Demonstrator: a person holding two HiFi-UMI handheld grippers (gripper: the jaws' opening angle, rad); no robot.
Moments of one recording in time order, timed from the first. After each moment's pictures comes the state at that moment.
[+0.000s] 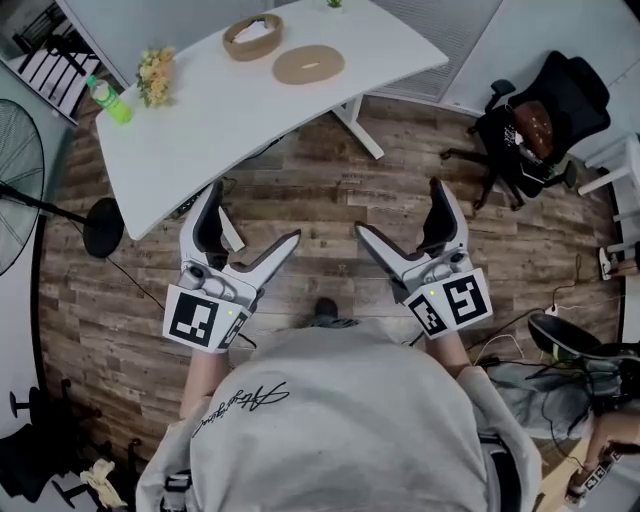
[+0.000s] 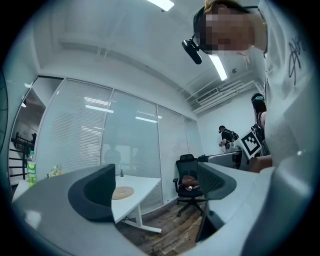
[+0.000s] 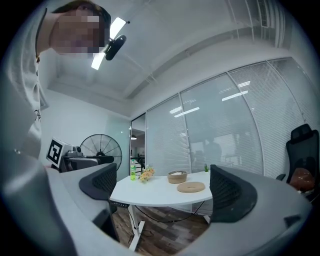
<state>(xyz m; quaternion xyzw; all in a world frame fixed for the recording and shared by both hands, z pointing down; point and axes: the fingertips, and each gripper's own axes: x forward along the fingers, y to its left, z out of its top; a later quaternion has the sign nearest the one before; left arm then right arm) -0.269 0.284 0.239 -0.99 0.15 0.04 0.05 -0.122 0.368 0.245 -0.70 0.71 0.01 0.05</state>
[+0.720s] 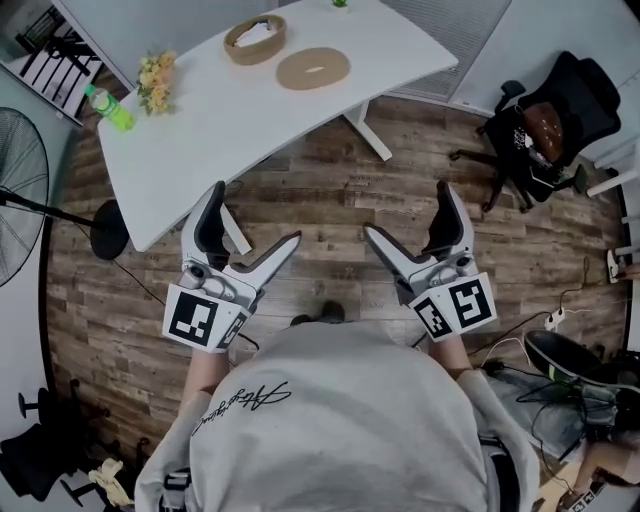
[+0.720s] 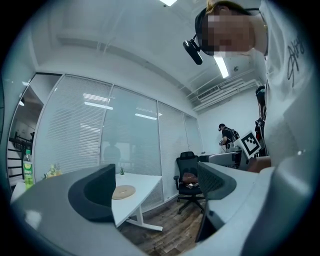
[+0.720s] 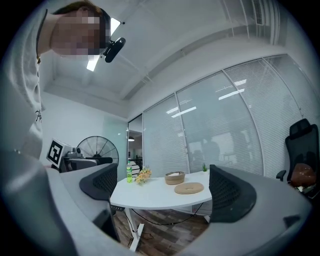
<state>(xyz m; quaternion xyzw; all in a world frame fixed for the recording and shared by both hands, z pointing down) -0.248 0.253 0.241 -0.99 0.14 0.02 0.05 -0.094 0.345 0.250 -0.71 0.70 0.00 0.06</state>
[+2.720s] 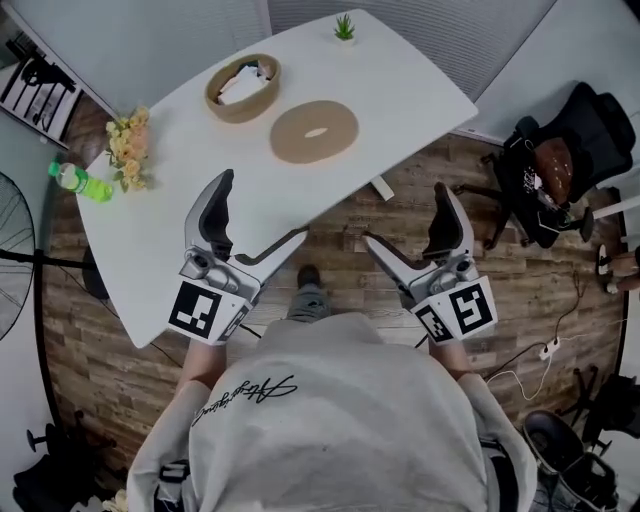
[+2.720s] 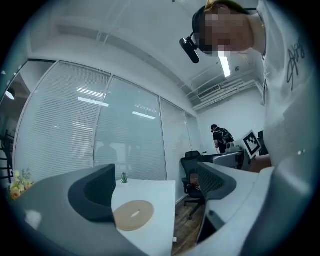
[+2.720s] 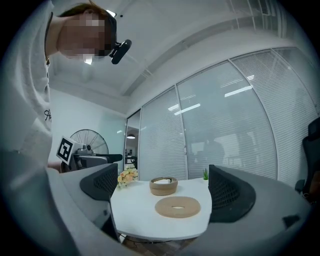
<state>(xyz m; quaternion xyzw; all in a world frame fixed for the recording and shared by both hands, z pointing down) -0.102 0.050 0.244 -0.99 0.11 0.03 0.06 0.026 0.146 0.255 -0.70 0.72 0.02 0.04</state>
